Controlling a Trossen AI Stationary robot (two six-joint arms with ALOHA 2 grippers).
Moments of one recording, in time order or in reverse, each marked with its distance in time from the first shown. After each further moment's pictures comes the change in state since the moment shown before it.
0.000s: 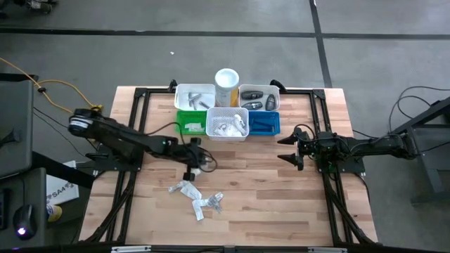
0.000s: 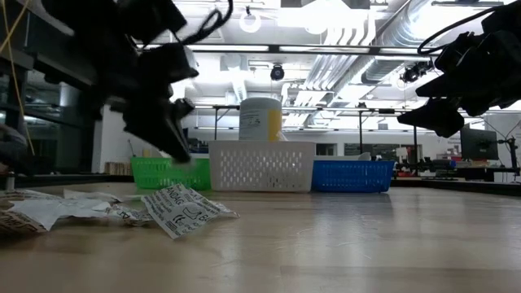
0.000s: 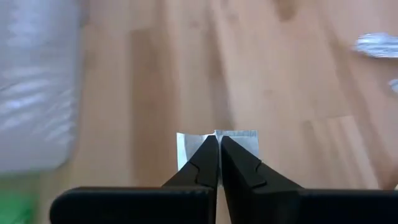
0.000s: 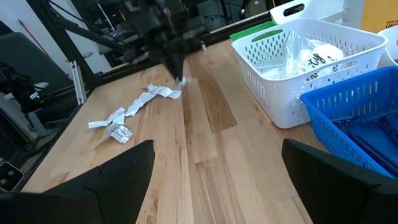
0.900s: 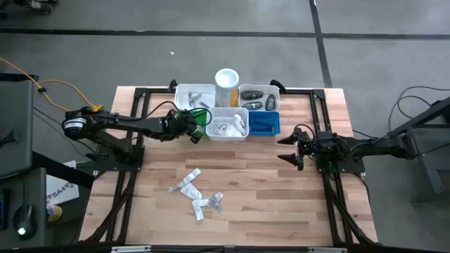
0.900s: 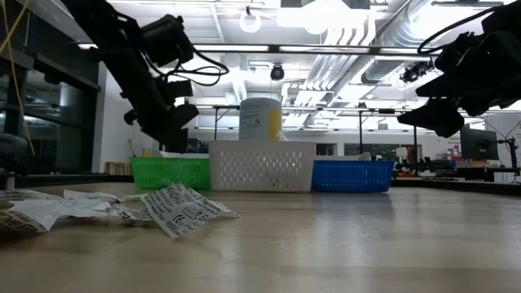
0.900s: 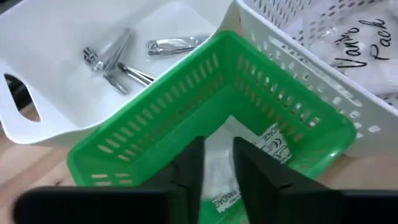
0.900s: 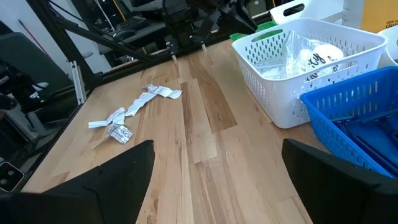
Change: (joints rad) left arm 0.341 -0.074 0.006 -0.161 -0.450 -0.522; right arm 0.000 0.000 0.000 0.000 0.000 0.000
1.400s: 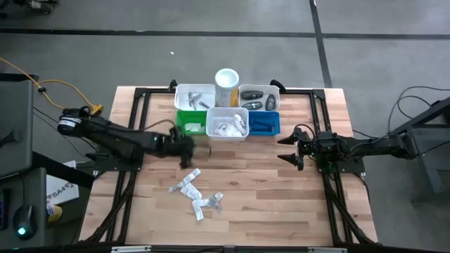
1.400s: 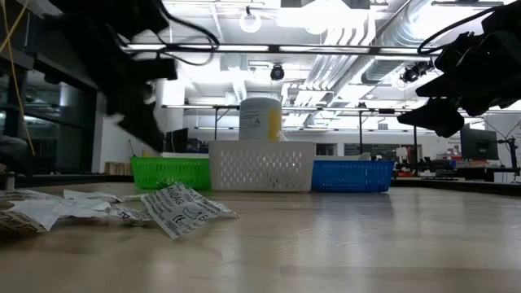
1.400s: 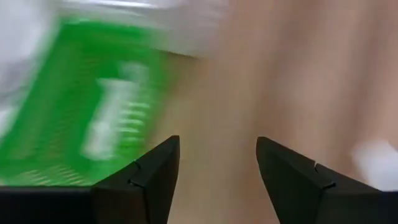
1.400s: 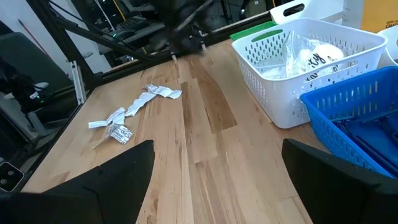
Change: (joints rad) left arm -0.341 -0.078 0.000 -0.200 0.071 0.161; right arm 0.000 0.000 0.000 0.000 0.000 0.000
